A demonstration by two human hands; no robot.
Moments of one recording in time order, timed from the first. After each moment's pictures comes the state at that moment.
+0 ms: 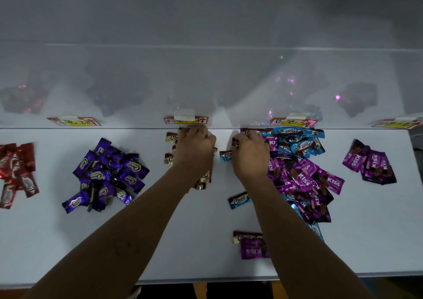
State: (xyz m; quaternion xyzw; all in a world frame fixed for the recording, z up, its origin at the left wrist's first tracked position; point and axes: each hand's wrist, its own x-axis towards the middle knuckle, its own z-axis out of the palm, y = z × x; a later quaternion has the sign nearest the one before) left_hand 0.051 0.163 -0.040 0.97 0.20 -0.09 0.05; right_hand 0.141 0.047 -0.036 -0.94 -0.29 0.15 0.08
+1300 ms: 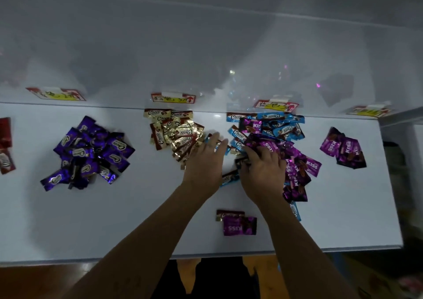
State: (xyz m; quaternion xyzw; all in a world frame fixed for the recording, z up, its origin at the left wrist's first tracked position) left_hand 0.020 0.075 -0.025 0.93 0.25 -0.07 0.26; right_hand 0.107 -0.048 -0.017 -0.94 -0.28 0.16 -0.01
